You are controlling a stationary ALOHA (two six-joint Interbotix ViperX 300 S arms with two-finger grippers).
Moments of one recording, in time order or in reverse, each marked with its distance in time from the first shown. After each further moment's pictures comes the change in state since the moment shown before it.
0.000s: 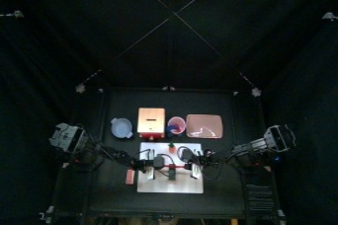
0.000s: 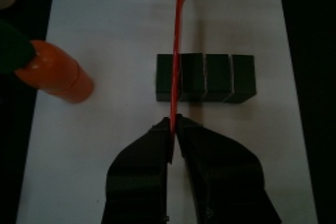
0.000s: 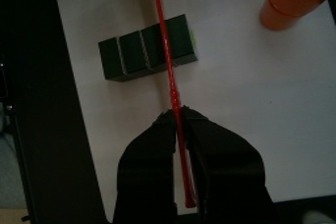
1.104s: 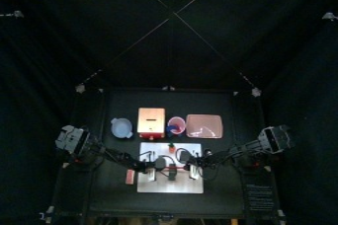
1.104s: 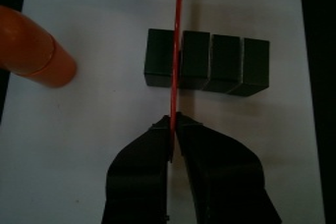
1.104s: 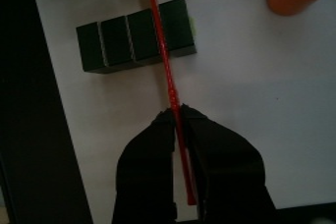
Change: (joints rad) left arm -0.017 0.078 -0.018 -0.057 0.000 0.000; right arm 0.002 0.078 -0.005 -0.003 -0.006 0.000
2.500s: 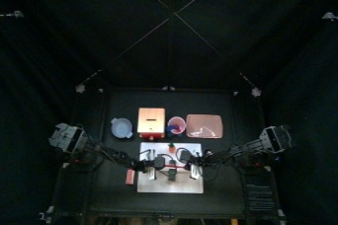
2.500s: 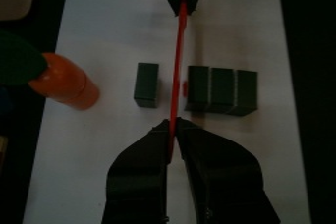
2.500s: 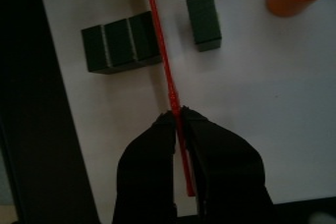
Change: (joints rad) left arm -0.012 -0.103 -0.008 0.035 0.049 0.009; right arm 0.005 -0.032 -0.005 0.011 0.009 0.002
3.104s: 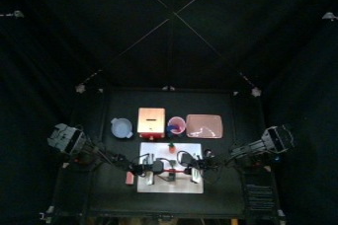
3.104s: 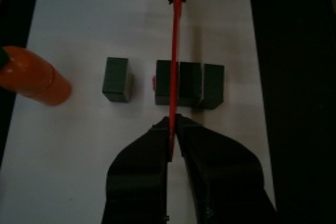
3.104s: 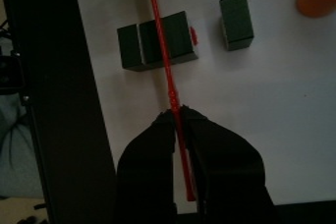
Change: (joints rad) left arm -0.048 0.015 0.005 -0.055 -0.008 -0.005; right arm 0.048 -0.011 -0.008 0.044 -0.009 0.000
